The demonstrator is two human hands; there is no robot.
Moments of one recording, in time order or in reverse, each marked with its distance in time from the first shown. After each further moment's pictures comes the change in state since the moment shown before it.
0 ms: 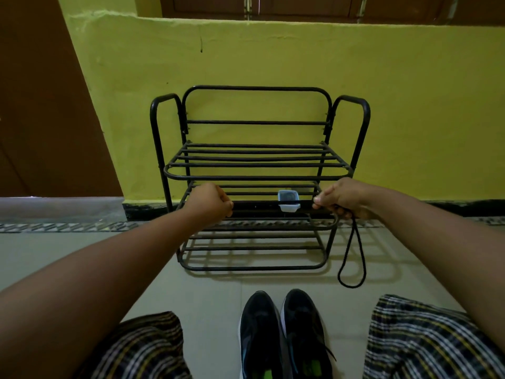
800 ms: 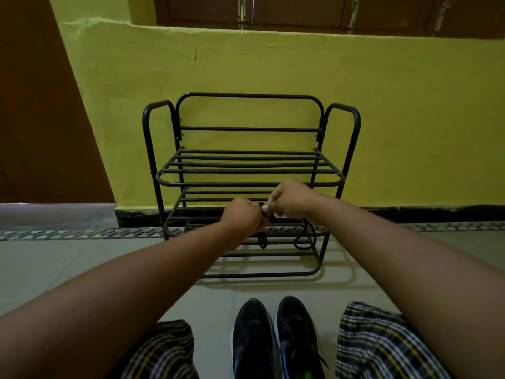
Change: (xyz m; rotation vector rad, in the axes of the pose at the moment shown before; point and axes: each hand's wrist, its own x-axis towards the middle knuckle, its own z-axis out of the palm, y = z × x) left_hand -0.008 0.056 0.050 -0.609 -0.113 -0.139; right_hand -0.021 -0.055 0.054 -0.175 -0.023 -0.285
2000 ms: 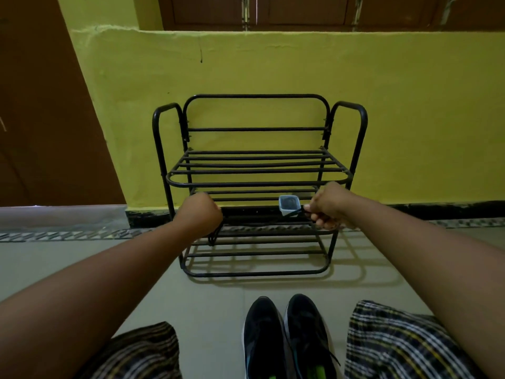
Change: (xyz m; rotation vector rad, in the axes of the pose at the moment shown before) left_hand 0.009 -0.023 -0.085 0.709 0.251 0.056; right_hand 0.003 0.043 -0.019 0.117 0.123 0.360
